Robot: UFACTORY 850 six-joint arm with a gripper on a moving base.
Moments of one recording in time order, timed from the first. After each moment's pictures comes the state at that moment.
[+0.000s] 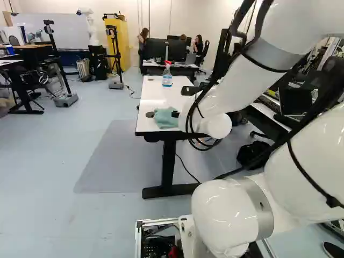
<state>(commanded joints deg) 1.1 14.6 -12.0 2.9 39.4 0.0</state>
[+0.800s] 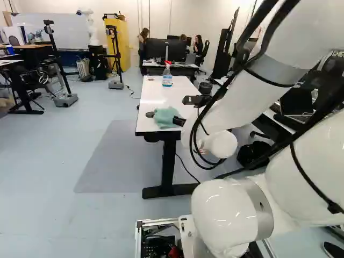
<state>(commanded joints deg) 0.1 15.9 -5.7 0.3 49.0 0.0</state>
